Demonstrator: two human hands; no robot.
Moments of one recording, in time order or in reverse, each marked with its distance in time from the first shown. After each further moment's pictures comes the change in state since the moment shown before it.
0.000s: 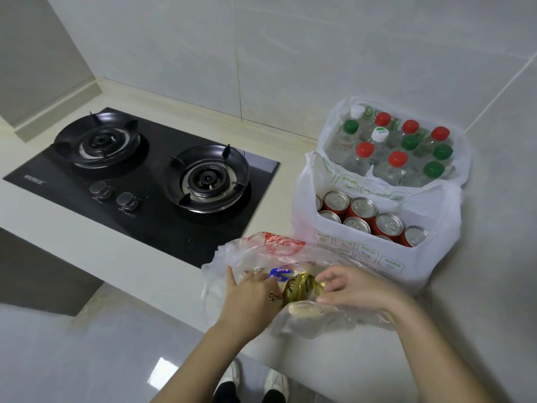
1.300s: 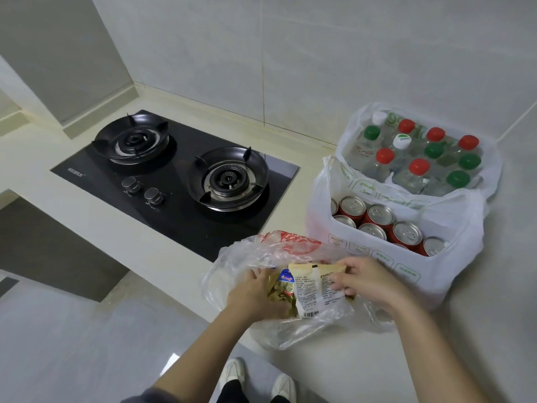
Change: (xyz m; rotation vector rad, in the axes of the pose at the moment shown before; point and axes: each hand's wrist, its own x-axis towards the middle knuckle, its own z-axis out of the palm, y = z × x) left_hand 0.023 -0.024 0.027 -0.266 -0.150 -0.338; right_hand 0.027 0.003 -0.002 0.213 0.167 -0.054
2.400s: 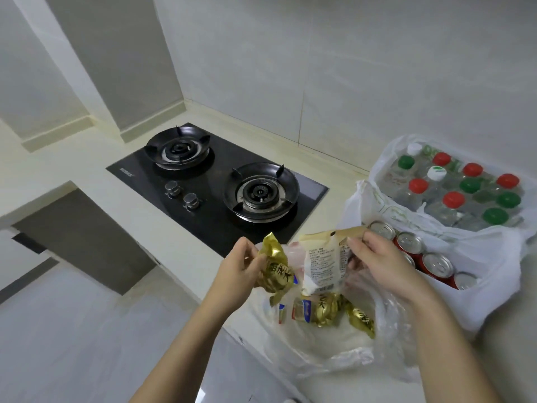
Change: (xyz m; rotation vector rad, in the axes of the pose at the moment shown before) left_hand -0.089 -0.009 -0.101 -0.777 0.488 0.117; right_hand -0.024 -0.088 0.005 -0.007 0.036 -0.423
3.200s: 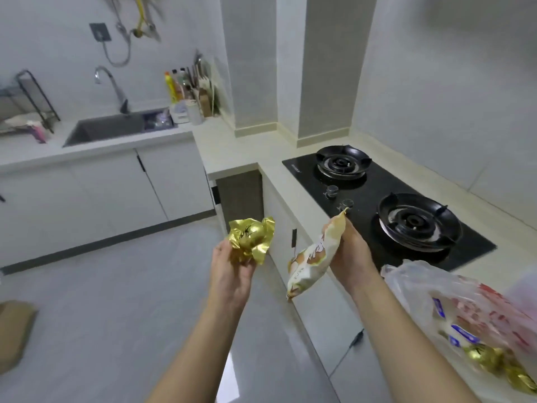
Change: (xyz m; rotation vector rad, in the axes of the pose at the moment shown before) left_hand -0.183 -0.100 -0.222 -1.443 0.848 -0.097; right_hand -0.062 -0.128 0.316 0.853 -0.502 0.085
